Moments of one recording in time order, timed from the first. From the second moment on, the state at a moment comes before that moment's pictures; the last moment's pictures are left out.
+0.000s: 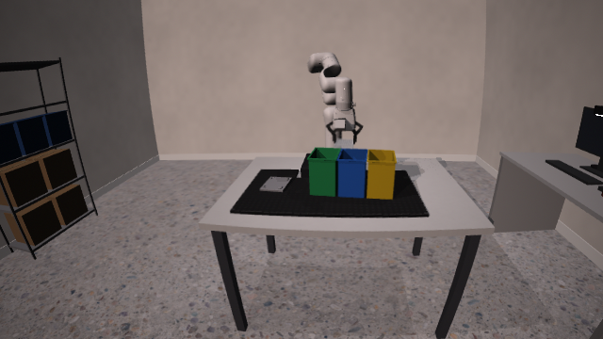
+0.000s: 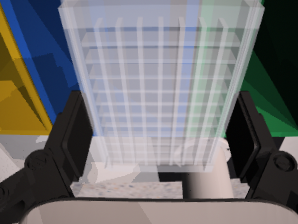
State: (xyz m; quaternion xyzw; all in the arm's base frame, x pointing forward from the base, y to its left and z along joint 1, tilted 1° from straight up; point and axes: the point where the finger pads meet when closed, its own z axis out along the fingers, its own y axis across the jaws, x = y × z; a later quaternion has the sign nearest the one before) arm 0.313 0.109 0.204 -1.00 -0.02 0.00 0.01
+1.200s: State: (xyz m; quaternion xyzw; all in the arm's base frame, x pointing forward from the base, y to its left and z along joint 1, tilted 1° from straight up) arm 0.312 0.150 0.203 -1.00 -0.02 0.00 0.01
